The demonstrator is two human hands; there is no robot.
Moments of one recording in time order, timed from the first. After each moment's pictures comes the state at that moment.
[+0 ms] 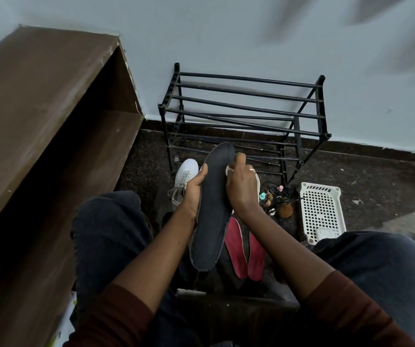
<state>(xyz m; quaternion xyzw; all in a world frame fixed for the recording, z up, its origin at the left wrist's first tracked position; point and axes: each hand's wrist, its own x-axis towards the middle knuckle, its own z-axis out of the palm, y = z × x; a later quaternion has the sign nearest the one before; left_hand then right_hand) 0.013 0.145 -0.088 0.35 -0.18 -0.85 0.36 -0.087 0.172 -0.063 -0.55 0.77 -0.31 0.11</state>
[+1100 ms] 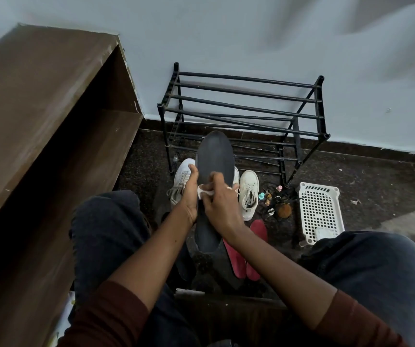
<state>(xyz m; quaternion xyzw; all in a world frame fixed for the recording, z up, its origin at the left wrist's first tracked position) 0.018 0.138 -0.093 0.44 -0.24 -0.81 0.31 -0.048 0.202 -0.075 -0.60 0.68 -0.35 0.22</state>
